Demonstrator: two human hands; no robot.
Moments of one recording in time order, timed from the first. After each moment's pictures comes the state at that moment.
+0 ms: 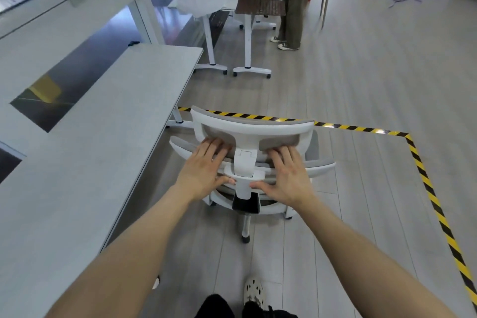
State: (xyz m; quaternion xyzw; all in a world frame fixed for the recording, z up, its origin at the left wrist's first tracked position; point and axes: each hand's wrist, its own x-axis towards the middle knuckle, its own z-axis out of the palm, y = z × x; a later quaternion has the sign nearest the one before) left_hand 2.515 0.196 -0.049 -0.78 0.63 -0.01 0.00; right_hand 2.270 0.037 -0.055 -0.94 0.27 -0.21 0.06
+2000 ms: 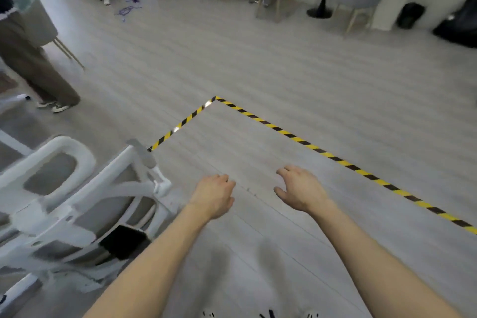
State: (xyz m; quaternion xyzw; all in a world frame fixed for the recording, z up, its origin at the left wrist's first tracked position) left_hand 2.210 0.021 -0.023 -0.35 0.93 0.01 0.14; right_hand 1.970 0.120 -0.011 -0.63 0.76 0.02 0.13
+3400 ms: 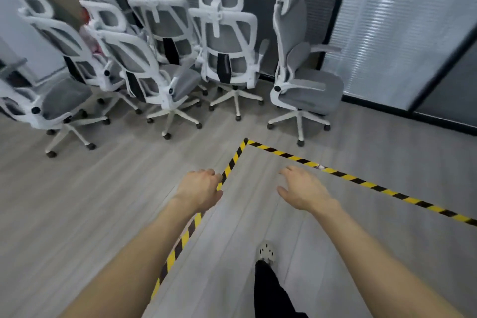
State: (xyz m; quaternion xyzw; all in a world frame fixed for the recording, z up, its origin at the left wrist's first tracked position) left_hand 0.952 0.644 -0.030 0.42 0.89 -0.11 0.11; right_hand 1.113 0.892 -0.036 0.20 0.97 -0.10 0.12
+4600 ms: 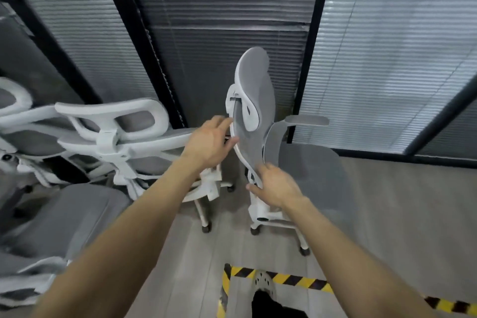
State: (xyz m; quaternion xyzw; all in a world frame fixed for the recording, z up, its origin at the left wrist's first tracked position) left_hand 0.183 1.379 0.036 0.56 0.82 0.09 0.01; right_hand 0.396 1.466 -0.042 0.32 0.92 -0.20 0.04
